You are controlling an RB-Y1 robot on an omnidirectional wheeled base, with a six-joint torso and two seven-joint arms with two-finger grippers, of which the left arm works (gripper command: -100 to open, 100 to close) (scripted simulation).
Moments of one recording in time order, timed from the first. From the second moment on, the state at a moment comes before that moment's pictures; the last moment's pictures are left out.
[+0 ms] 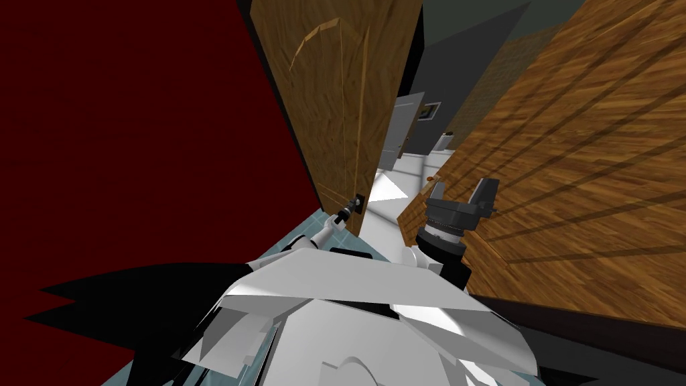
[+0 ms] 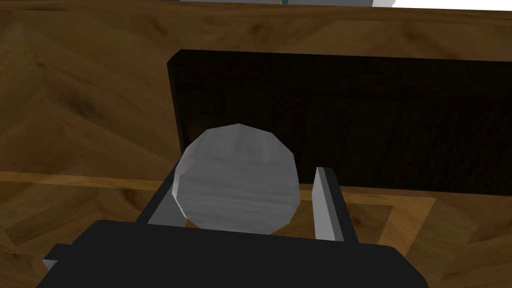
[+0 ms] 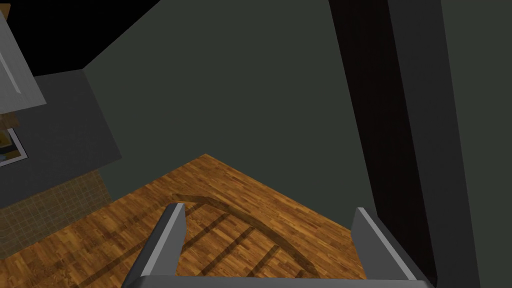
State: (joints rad) arm -0.42 0.00 -0.36 -0.78 -0.13 -0.44 0.26
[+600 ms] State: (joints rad) arm -0.42 0.00 -0.35 -0.78 -0.13 -0.44 0.26
